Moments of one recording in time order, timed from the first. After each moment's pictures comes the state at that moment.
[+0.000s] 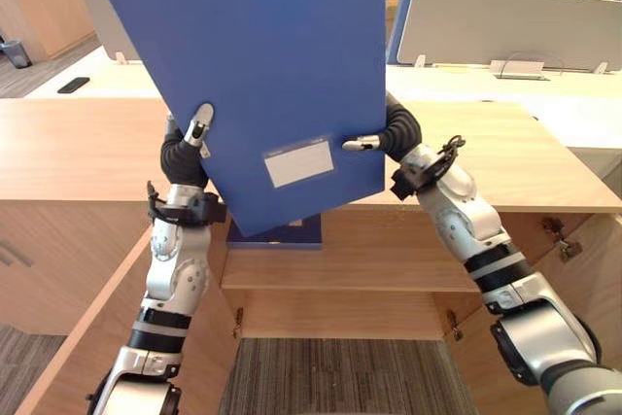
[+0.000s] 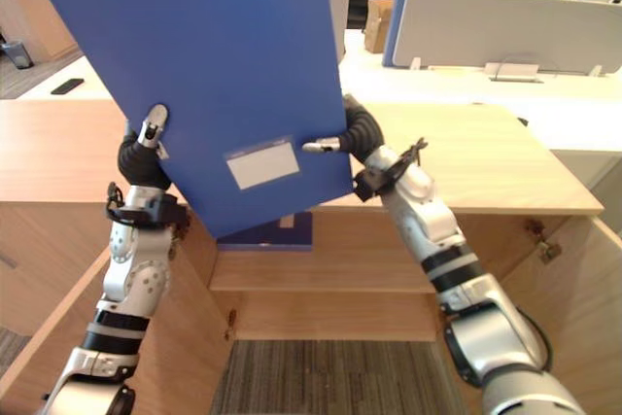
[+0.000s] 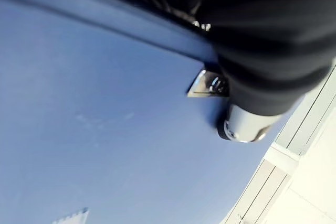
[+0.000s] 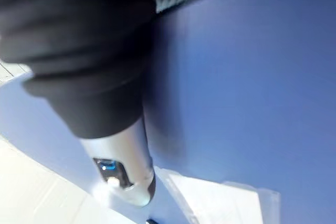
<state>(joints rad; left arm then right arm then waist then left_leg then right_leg) -0.35 0.34 -0.07 -0.01 -0.78 -0.35 -0.09 -0.75 -0.47 0.36 0.31 0.76 -0.14 0.34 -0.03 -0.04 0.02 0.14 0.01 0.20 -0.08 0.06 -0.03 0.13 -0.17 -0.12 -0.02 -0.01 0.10</state>
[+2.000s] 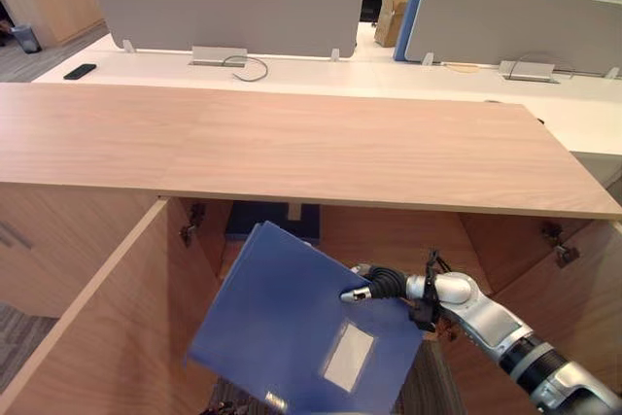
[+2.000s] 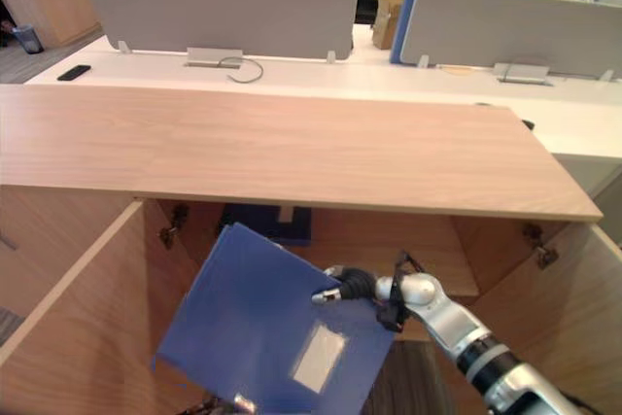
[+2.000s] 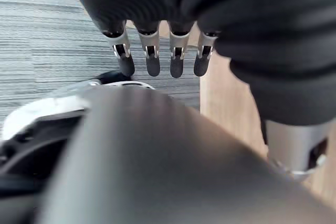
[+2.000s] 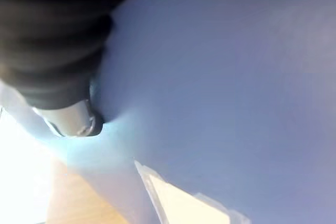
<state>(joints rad) 0.17 0.20 0.07 1.13 0.04 -0.09 -0.29 -0.25 -0.62 0.56 0.26 0.25 0.00 0.62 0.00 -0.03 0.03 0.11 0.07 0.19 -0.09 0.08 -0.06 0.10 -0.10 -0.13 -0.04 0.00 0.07</state>
